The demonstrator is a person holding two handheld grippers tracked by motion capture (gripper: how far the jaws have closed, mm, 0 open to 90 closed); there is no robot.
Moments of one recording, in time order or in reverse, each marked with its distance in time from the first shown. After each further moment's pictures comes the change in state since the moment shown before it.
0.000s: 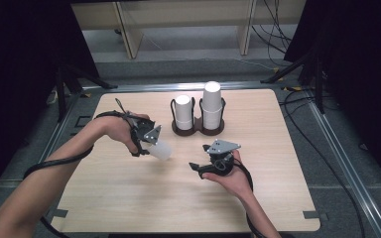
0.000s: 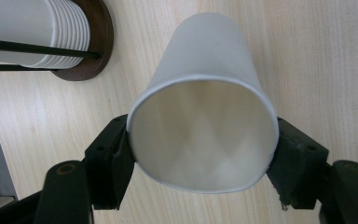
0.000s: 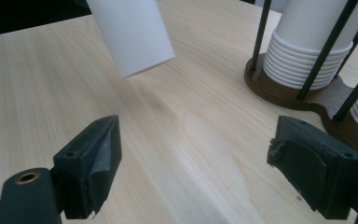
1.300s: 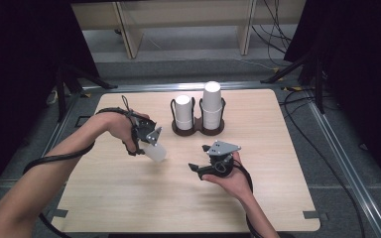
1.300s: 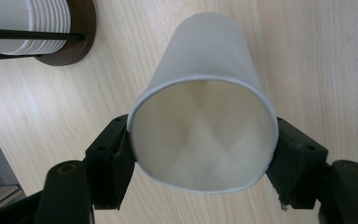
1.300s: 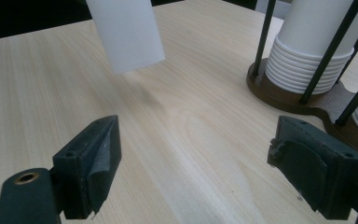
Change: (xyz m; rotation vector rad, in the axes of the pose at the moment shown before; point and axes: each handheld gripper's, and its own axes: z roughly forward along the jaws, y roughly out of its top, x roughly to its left) left arm 0.003 0.005 -0.005 0.116 -0.056 0.063; right arm 0.004 -0.001 -0.002 -0.015 -0.002 -0.006
